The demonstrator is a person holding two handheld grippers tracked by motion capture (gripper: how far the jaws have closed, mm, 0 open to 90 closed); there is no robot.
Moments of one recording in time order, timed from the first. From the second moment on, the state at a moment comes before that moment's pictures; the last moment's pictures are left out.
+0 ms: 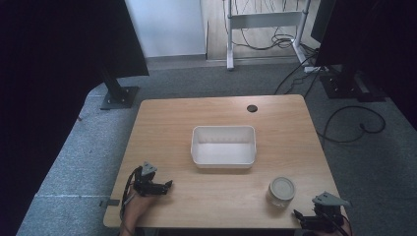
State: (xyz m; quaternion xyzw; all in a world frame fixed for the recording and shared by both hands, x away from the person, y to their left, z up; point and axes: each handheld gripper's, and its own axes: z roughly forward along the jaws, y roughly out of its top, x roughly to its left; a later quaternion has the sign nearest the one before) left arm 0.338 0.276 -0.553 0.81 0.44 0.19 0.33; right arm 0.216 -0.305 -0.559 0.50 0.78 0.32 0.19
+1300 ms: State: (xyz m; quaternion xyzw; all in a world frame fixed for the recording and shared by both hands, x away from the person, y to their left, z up) left arm 0.338 0.276 -0.553 0.81 0.44 0.19 0.33; right arm 0.218 -0.291 -0.538 0.45 0.78 0.38 0.19
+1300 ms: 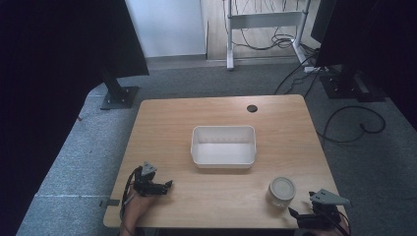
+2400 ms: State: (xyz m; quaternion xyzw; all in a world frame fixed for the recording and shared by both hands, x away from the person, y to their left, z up) left arm 0.338 0.276 -0.553 0.81 0.44 0.19 0.33; right arm 0.238 -0.253 -0.534 0.41 0.79 0.41 0.20
